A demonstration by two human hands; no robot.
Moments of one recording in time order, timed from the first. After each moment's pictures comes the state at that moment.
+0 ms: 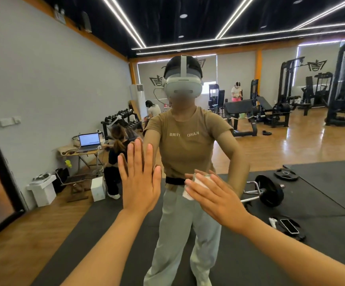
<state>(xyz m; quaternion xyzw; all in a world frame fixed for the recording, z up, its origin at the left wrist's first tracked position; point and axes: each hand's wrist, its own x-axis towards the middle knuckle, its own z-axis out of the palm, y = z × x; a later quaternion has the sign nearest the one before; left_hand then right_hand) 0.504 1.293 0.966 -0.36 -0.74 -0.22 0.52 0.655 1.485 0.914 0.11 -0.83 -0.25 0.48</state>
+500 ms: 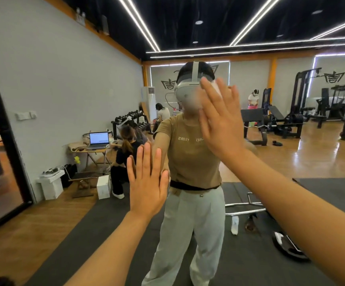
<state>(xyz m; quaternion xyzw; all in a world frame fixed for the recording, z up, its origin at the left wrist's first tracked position) 0.501 1.296 0.963 -0.36 -0.73 -0.22 0.53 0.617 1.463 1.104 0.01 -0.74 -0.13 0.66</state>
